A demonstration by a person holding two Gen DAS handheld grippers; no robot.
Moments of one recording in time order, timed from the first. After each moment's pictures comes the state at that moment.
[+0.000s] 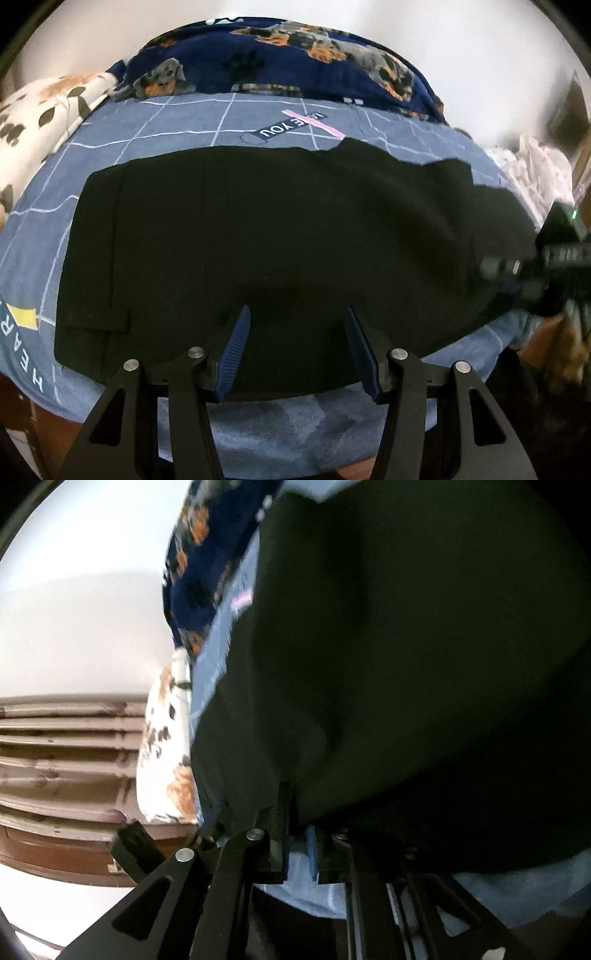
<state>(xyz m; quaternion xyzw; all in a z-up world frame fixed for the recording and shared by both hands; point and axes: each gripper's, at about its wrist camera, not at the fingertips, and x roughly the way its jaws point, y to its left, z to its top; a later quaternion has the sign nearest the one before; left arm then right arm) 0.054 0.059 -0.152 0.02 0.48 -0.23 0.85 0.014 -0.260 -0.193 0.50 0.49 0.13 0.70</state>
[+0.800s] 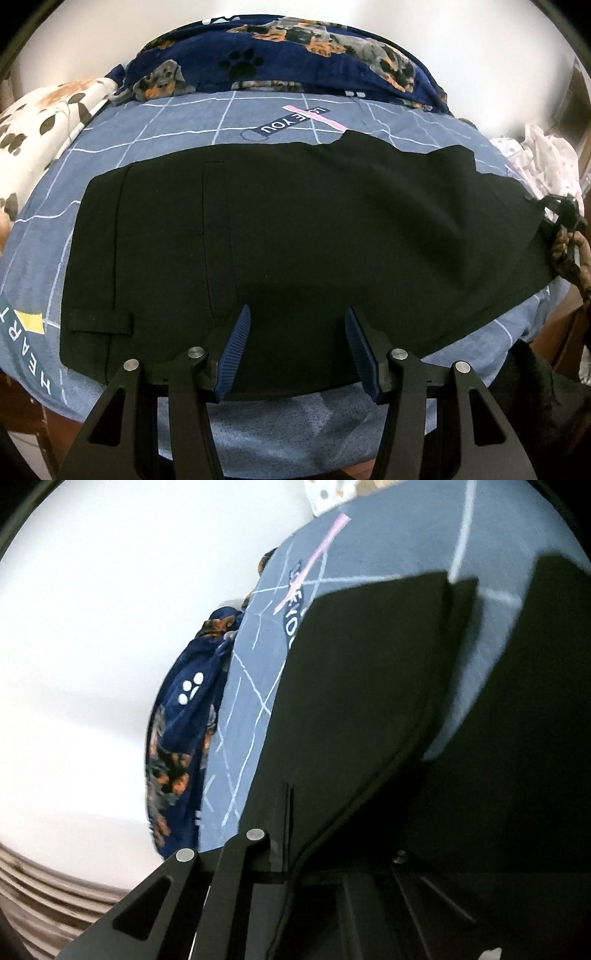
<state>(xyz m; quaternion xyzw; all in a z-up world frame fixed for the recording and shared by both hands) 0.054 0.053 -0.157 0.04 0.48 -0.21 0.85 -0.010 -0.596 -0.198 0.58 0.26 -0.11 0.76</state>
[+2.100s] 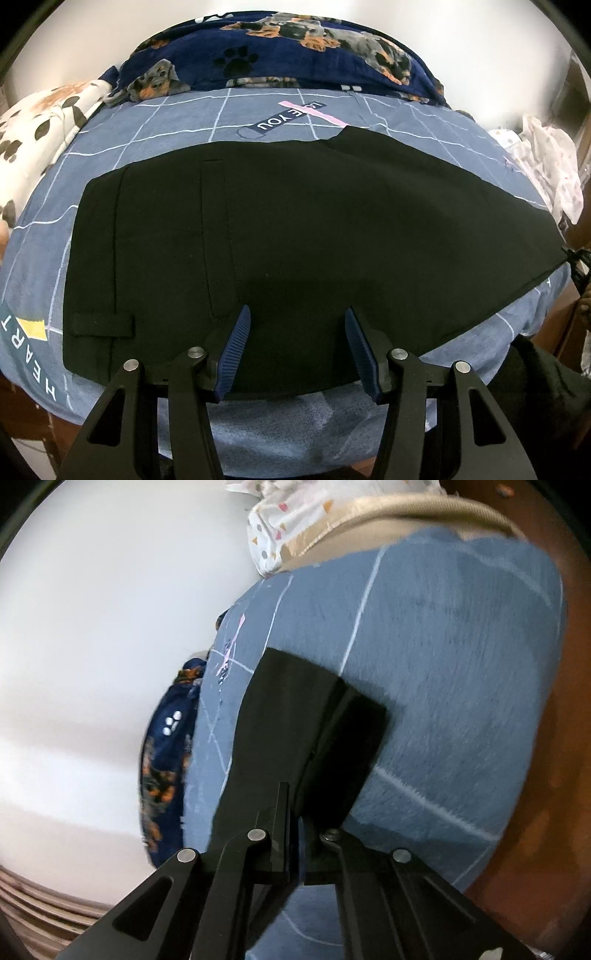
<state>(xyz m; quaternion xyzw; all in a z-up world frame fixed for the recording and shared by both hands) 0.055 0.053 -0.157 0.06 0.49 -0.22 0.84 -0.188 -0.624 -0.183 0.60 0.23 -0.18 0.74</state>
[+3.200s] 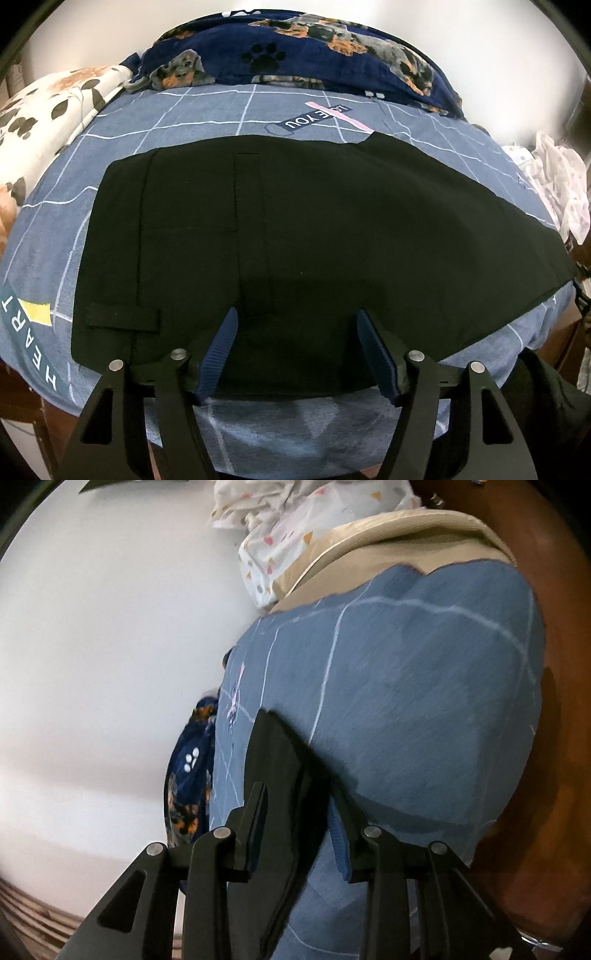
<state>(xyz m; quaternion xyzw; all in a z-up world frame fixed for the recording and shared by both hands) 0.062 0.070 -0.162 0.03 0.49 -0.19 0.85 -0.222 -0.650 -0.185 0.64 0.16 -0.18 0.73</state>
